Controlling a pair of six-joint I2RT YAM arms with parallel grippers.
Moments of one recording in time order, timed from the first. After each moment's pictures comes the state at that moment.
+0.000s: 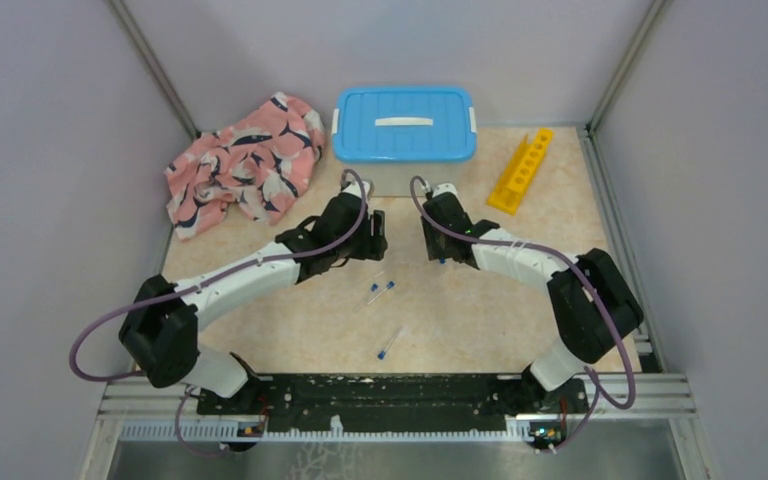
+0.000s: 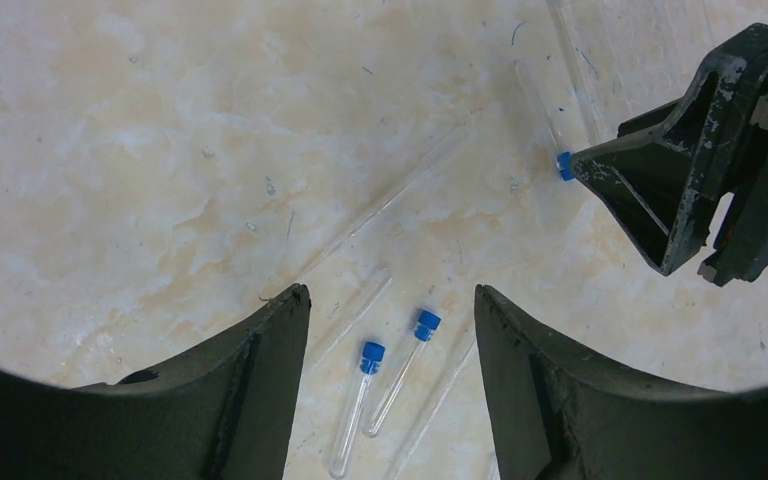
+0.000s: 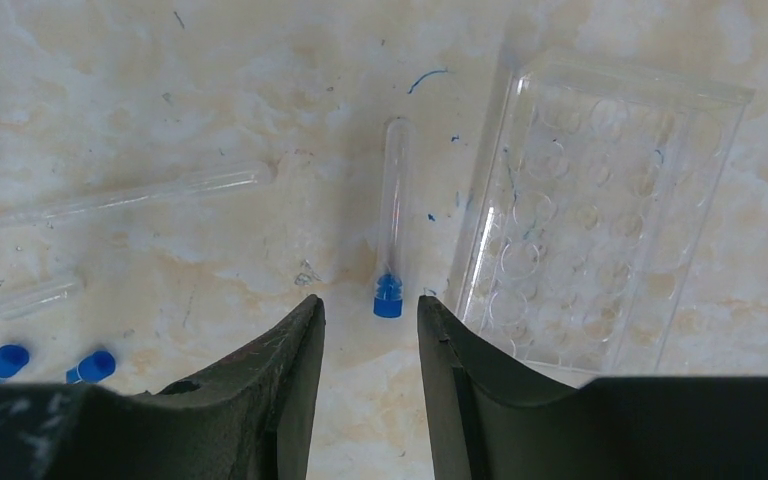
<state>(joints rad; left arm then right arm) -0.79 1.47 1.02 -0.23 -0.22 -0.47 0.62 1.55 0.96 -0.29 0.27 0.27</state>
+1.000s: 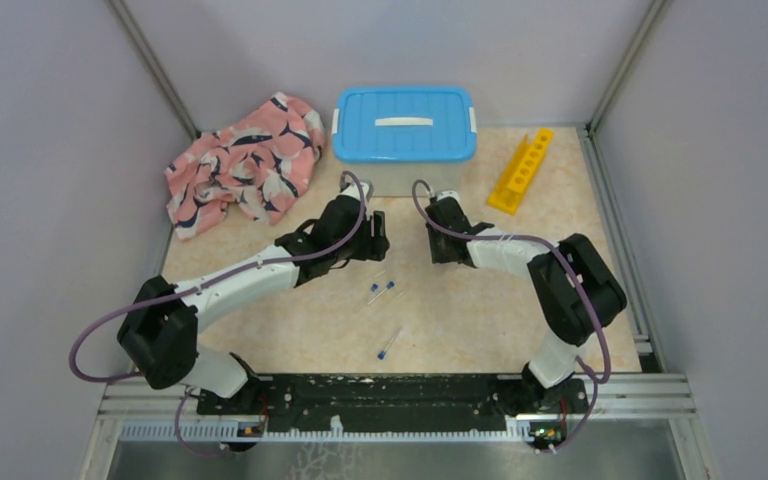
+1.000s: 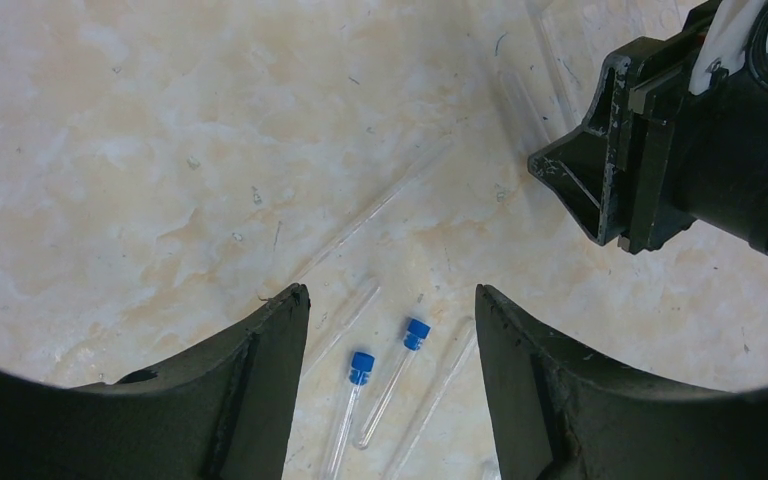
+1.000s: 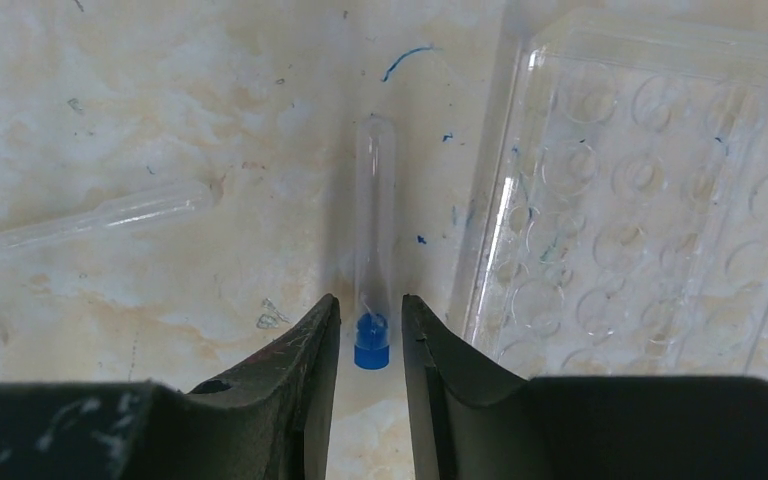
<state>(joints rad) -0.79 1.46 0.98 -0.16 -0.21 -0.48 0.57 1.67 0.92 -0.19 0.23 0.31</state>
